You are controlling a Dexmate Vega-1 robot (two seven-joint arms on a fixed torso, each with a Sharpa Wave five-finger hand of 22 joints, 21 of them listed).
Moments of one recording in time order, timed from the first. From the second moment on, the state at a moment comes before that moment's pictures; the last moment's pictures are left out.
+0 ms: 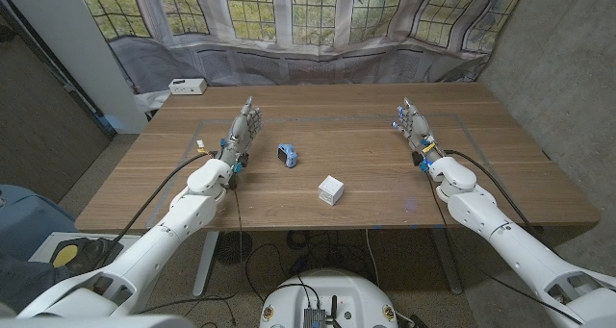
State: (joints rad) left arm 0.87 0.51 0.37 -1.32 -0.66 -0.29 -0.04; left_hand 0.18 0.01 0.13 0.07 0.21 -0.03 0.09 0.20 0.17 -0.01 0.09 0.24 0.19 -0.04 0.11 0.20 0.17 -0.08 0.12 0.23 0.17; right arm -0.87 -0.53 -0.38 -1.35 0.65 0.25 0.01; right_hand 0.23 0.04 0.16 -0.05 0.18 0.09 0.06 0.19 0.18 -0.06 0.11 0.24 0.19 -0.13 0.09 0.23 0.21 0.12 0.02 0.22 0.17
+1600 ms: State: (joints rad) left arm 0.99 0.62 0.33 -1.50 -0.57 -0.38 0.01; left_hand 0.22 0.02 0.14 0.03 0.21 0.22 0.09 0.22 0.17 0.23 0.09 0.28 0.19 0.19 0.09 0.22 0.17 0.15 0.14 0.25 0.17; right arm -0.95 -0.58 -0.36 -1.48 0.65 0.25 -0.01; right_hand 0.23 0.04 0.17 -0.05 0.18 0.10 0.07 0.19 0.18 -0.05 0.12 0.24 0.19 -0.12 0.09 0.23 0.21 0.14 0.02 0.21 0.17
